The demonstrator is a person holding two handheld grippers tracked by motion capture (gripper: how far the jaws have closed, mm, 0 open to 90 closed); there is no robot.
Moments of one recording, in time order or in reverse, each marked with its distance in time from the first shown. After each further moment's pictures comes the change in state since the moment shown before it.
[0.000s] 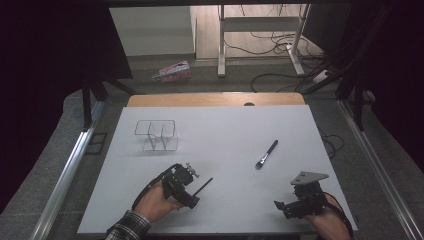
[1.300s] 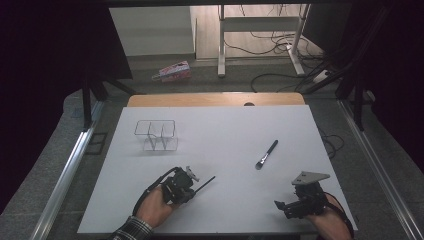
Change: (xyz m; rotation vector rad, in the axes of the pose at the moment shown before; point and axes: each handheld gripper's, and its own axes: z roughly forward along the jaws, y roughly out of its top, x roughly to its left) left arm -0.010 -0.008 -0.013 -0.065 -0.034 0.029; right arm -0.001 -0.001 -0.002 -0.004 0.009 0.006
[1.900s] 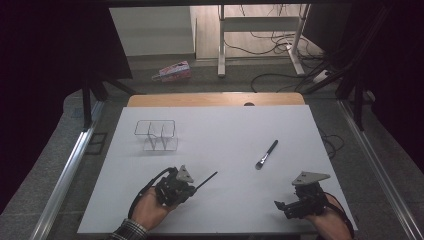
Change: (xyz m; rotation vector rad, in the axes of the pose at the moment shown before) left arm -0.006 -0.014 -0.023 -0.192 -0.012 0.054; right arm 0.000 0.000 -0.001 -0.005 0.006 -0.009
